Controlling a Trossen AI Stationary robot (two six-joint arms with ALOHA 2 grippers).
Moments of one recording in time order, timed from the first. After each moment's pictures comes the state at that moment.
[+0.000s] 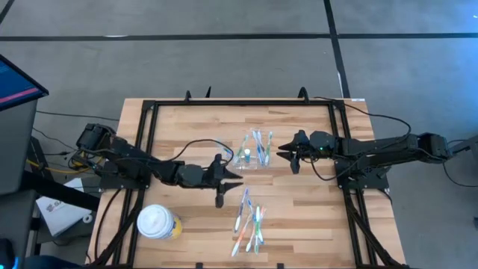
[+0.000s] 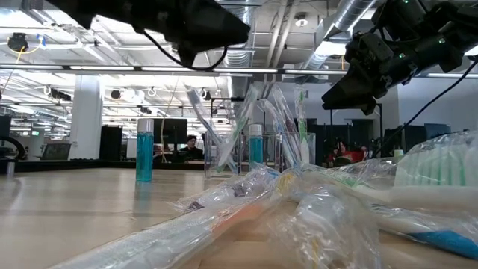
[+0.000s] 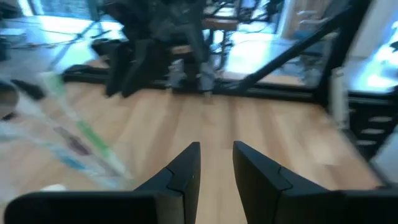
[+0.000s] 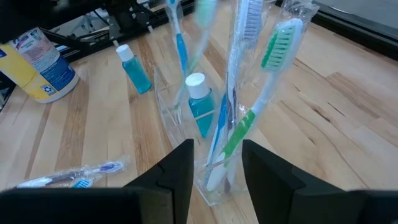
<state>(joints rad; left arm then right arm) -0.29 1.52 0.72 0.60 -0.37 -0.15 -0.14 0.97 0.35 0.19 0.06 0.31</state>
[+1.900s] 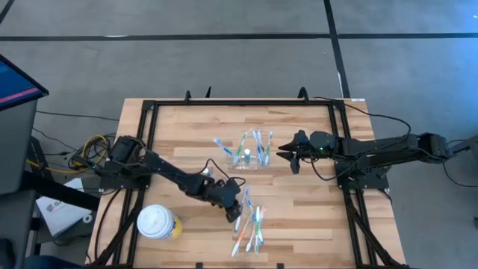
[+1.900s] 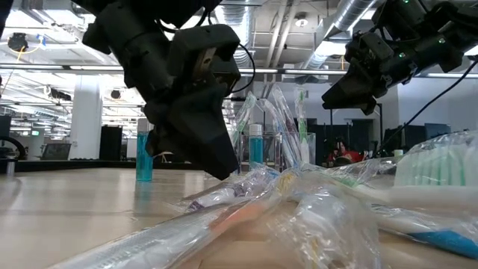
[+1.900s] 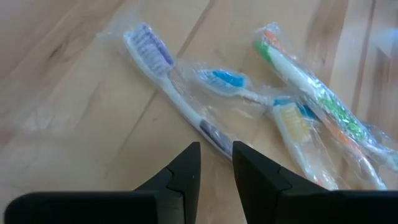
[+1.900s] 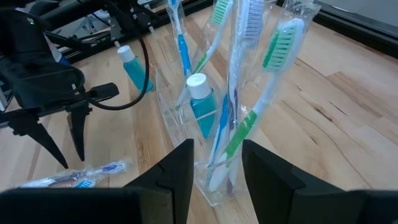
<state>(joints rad) -0.32 1.89 1.00 0.02 -0.15 -0.85 -0.14 0.97 0.35 0.19 0.05 0.32</state>
